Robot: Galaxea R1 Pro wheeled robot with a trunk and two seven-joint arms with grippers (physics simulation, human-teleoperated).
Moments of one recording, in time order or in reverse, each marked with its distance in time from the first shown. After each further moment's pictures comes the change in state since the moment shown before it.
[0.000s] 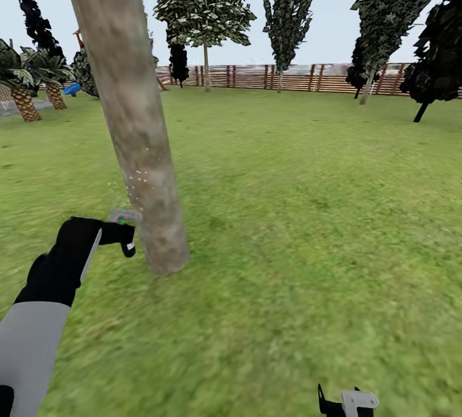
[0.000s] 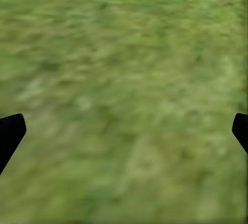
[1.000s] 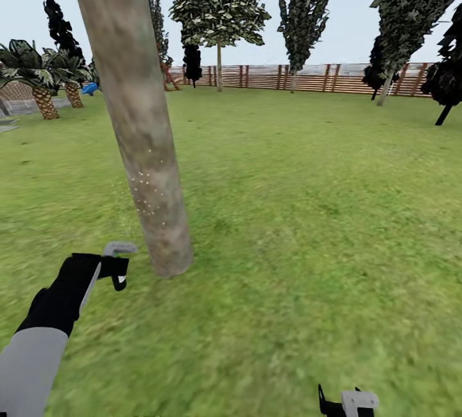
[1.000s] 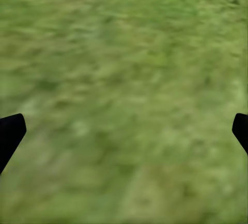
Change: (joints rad) left arm 0.118 -0.015 0.088 0.179 -0.005 -0.161 0.086; right arm 0.000 -0.002 0.001 0.001 0.000 0.000 0.000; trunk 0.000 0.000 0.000
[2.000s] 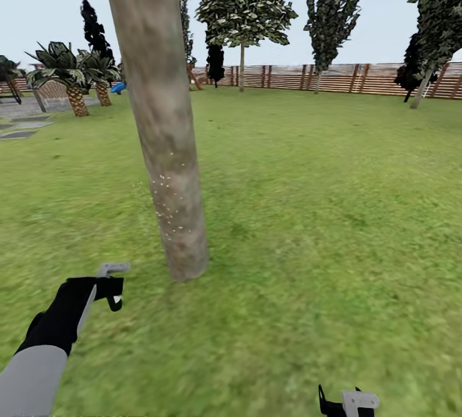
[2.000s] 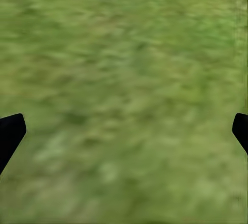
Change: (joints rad) left arm 0.066 -0.034 0.136 0.113 0.013 -0.126 0.062; right arm 0.000 -0.001 0.000 0.000 0.000 0.000 0.000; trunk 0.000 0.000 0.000
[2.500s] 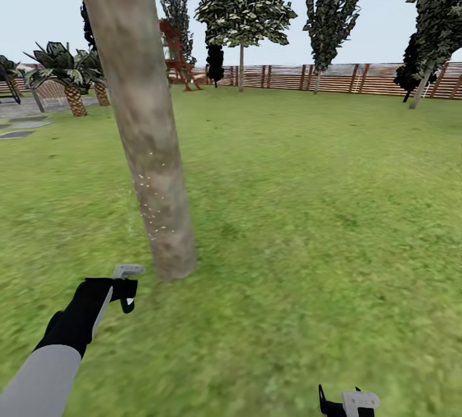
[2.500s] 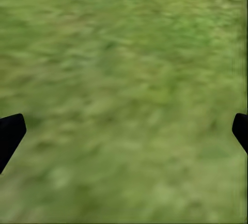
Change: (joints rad) left arm 0.000 -0.044 -0.081 0.015 -0.016 0.000 0.009; right arm 0.000 0.000 -0.001 0.000 0.000 0.000 0.000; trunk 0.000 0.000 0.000
